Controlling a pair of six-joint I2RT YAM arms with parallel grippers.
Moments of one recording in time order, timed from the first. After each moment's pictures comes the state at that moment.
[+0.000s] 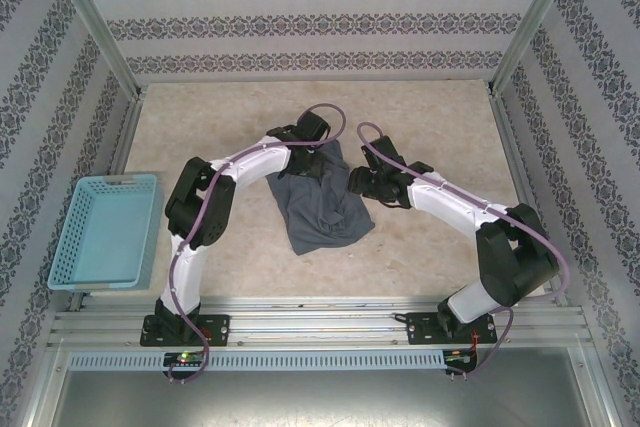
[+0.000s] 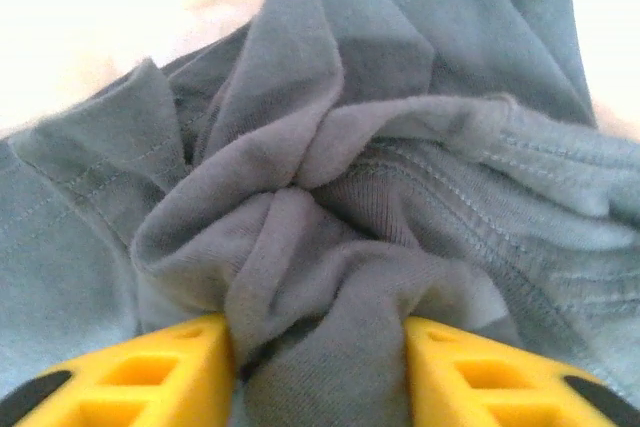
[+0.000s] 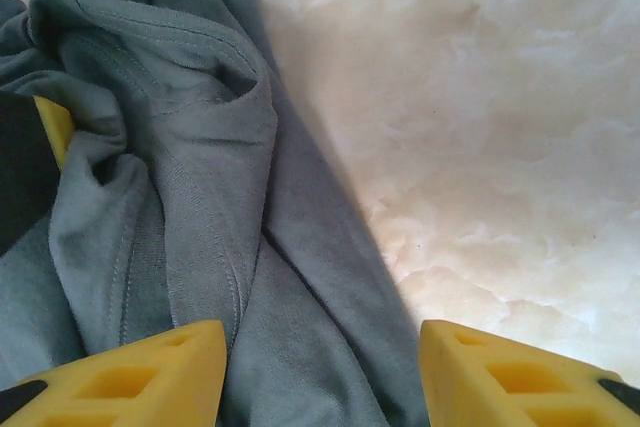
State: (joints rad) left arm -0.56 2.12 1.65 -0.66 -0.10 -0.42; right arm 0.50 1.54 0.98 -0.45 0.02 0.71
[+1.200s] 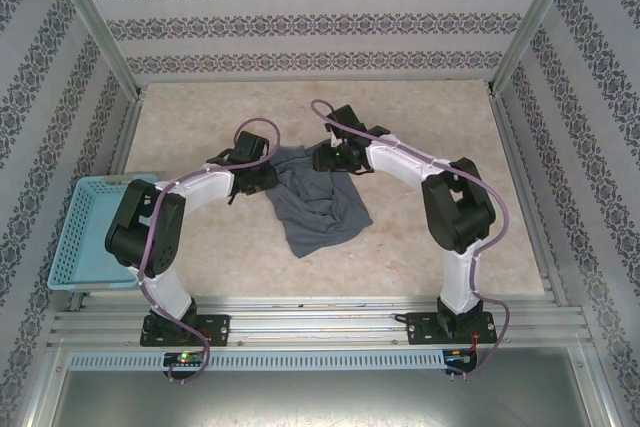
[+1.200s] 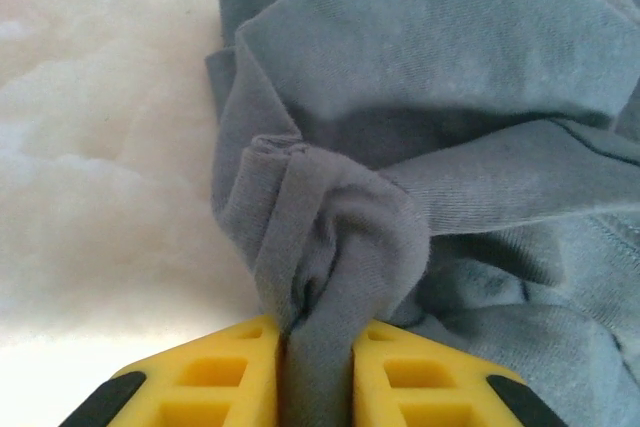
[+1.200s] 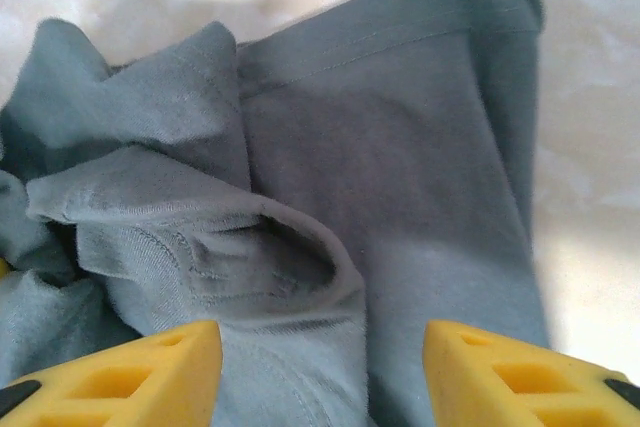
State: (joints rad) left arm -0.34 1.75 1.04 -0.28 0.07 -0.64; right arm 0.53 1.99 1.49 -0.53 -0.13 0.45
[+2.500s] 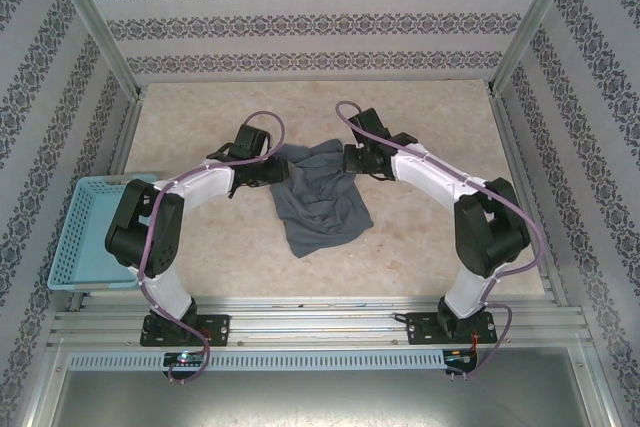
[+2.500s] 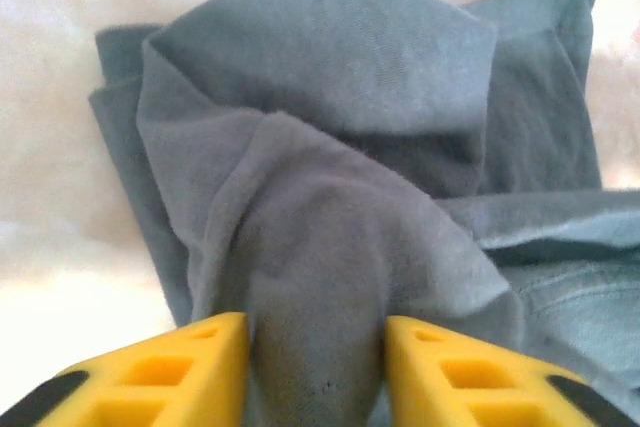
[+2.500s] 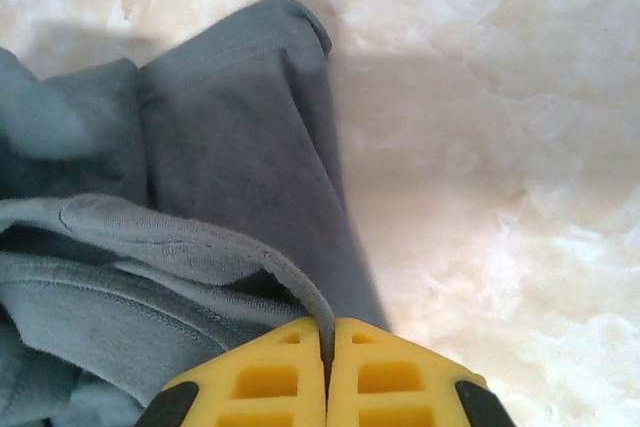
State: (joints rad) left arm -0.35 1.74 1.09 -0.28 0.16 -0.54; right arm 0.49 1.76 1.31 -0.54 0.05 0.49
